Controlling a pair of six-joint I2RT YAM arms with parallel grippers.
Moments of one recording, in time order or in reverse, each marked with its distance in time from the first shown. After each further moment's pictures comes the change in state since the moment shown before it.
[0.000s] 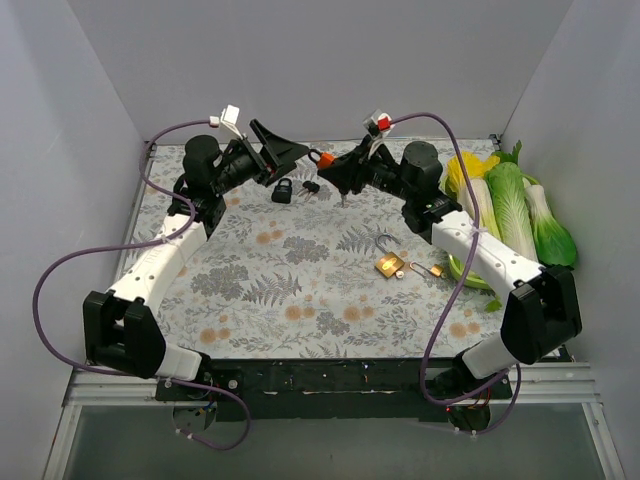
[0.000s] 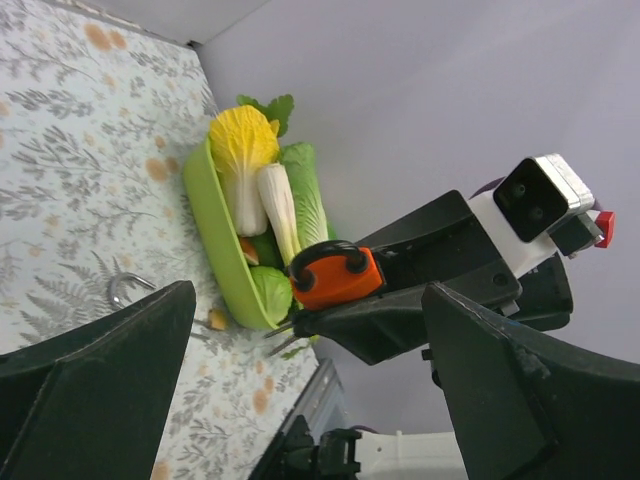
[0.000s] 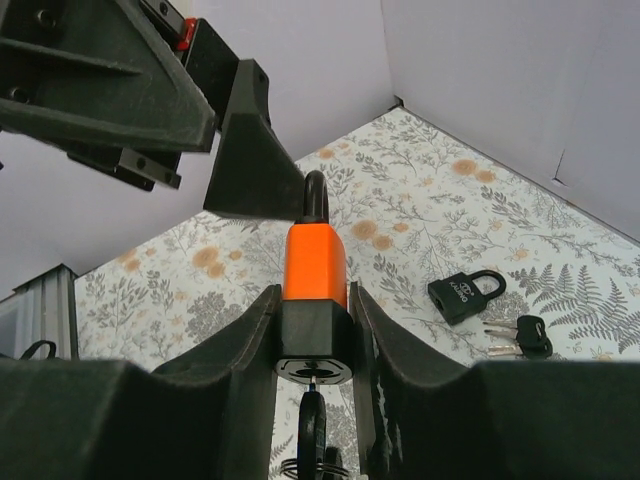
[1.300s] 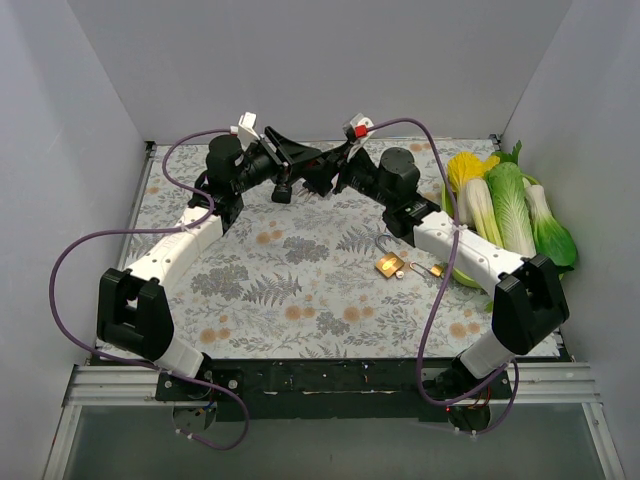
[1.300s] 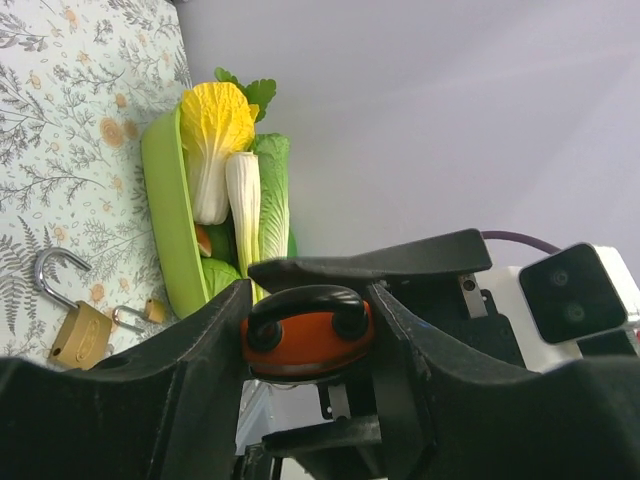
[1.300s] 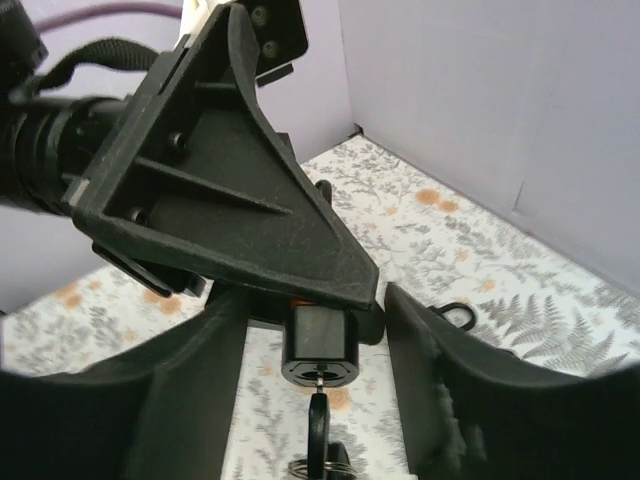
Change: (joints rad) left arm -0.093 0.114 0.027 0.057 -0.072 -0.258; right arm 0.123 0.080 0.028 0.085 0.237 -0.081
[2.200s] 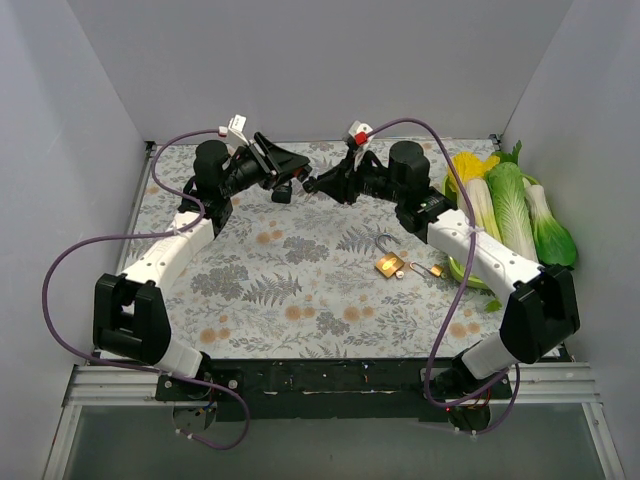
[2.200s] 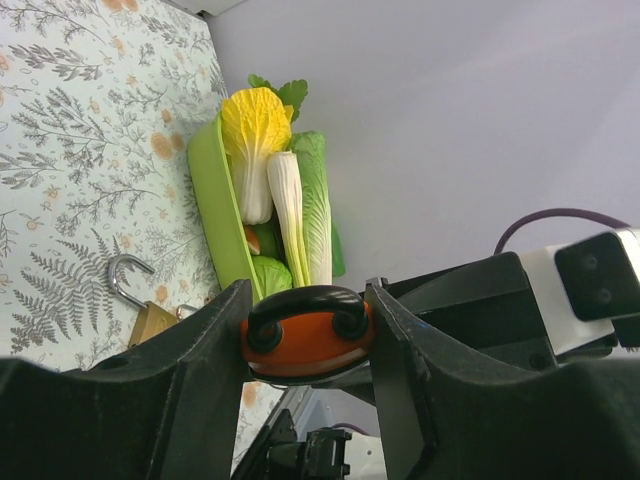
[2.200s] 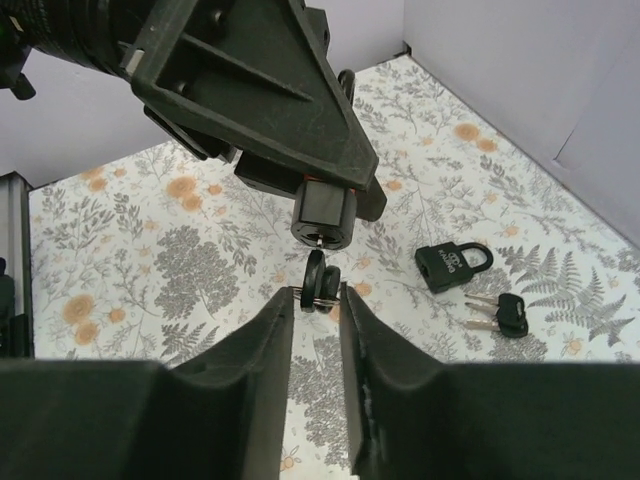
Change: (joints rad) left arm 0.076 -0.026 -0.068 0.031 0.084 0.149; right arm -0.061 -0.067 0.020 -0.268 -0.229 -0.158
